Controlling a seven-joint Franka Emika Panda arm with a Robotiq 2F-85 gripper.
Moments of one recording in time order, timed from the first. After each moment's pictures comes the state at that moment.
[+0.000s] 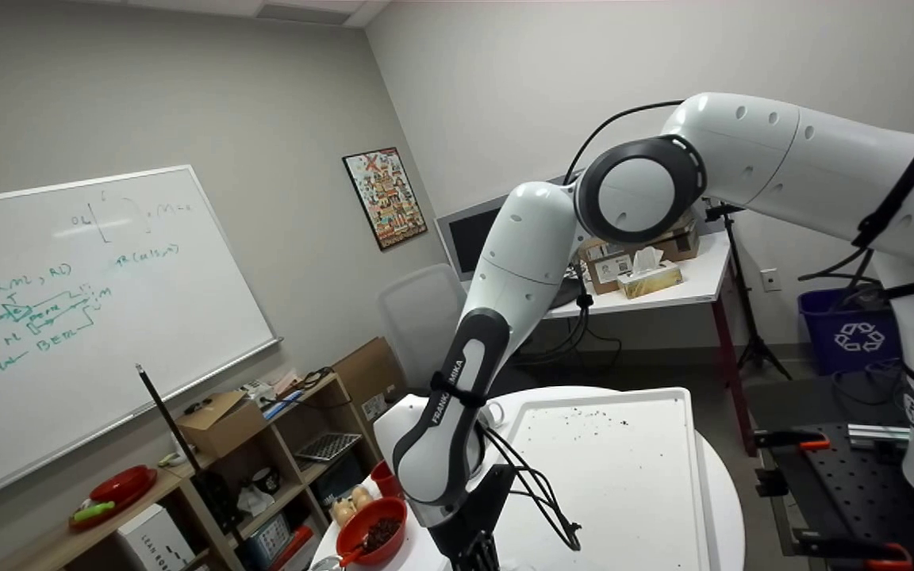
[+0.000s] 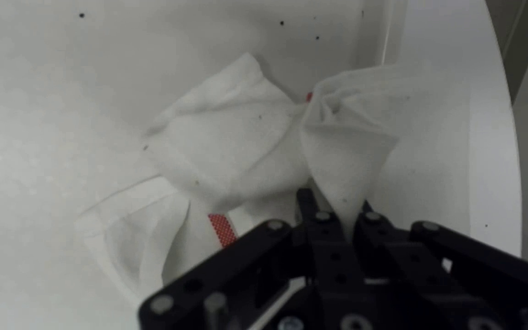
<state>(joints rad) 0.05 0.90 0.12 -1.55 0.12 2.25 0.00</state>
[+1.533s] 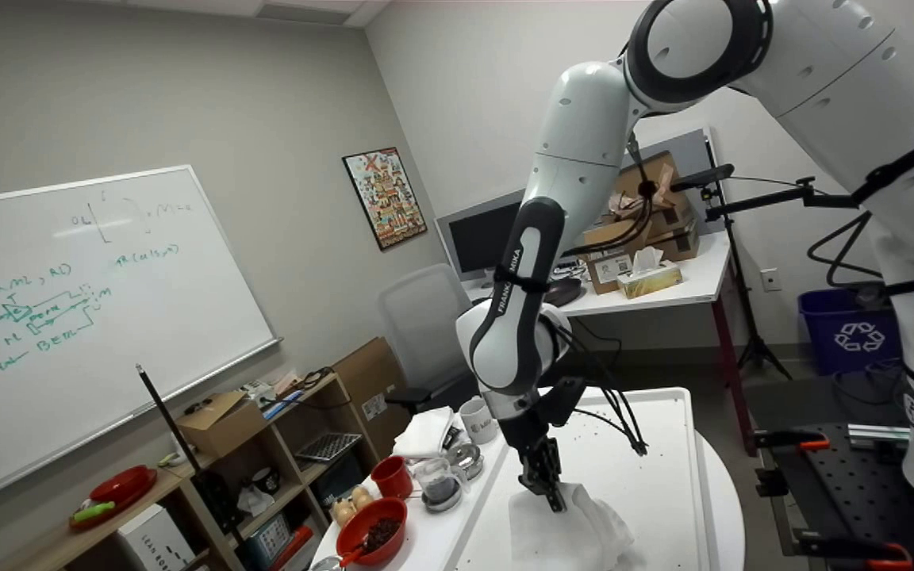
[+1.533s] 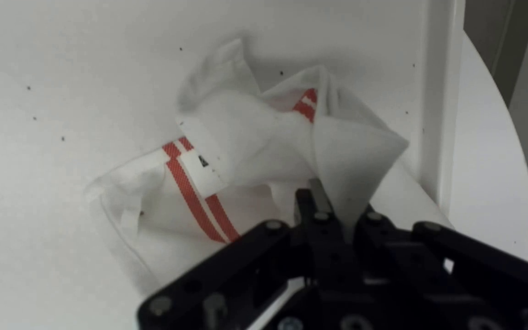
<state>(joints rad) -0.12 0.43 0.10 -2.18 0.23 2.45 -0.11</state>
